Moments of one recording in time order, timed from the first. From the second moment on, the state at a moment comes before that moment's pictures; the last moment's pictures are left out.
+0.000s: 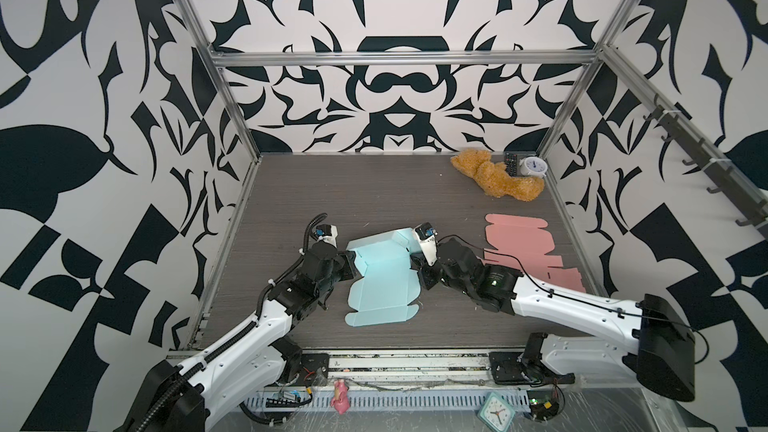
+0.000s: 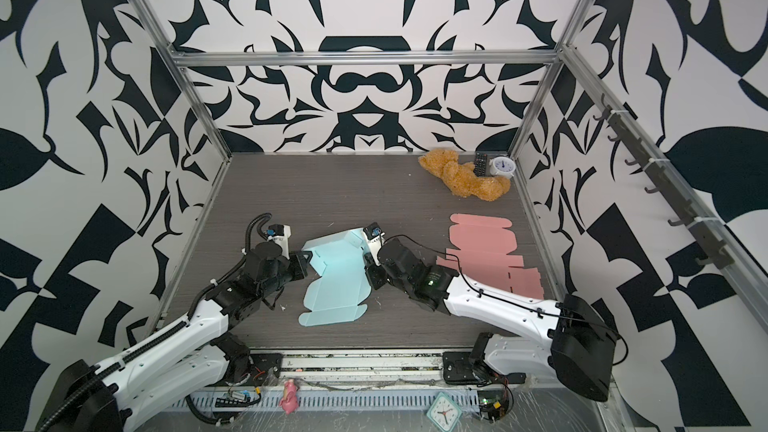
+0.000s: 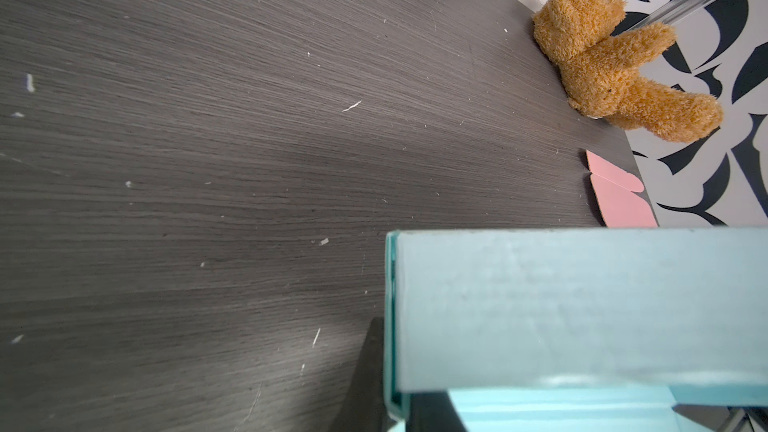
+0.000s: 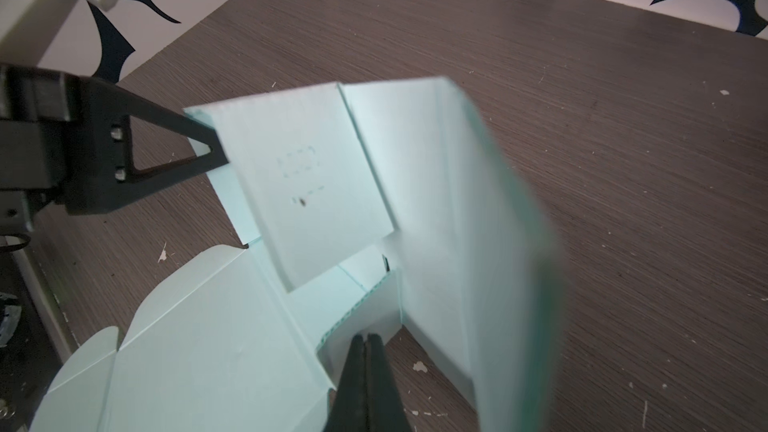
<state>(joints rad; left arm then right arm) -0.60 0.89 0.40 -0.09 -0.05 -0.70 0.98 1.22 0.72 -0.11 0.15 0.29</state>
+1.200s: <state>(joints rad) -0.46 0.81 0.39 -0.17 0.05 -0.65 0.74 0.90 0.72 -0.31 -0.17 0.26</state>
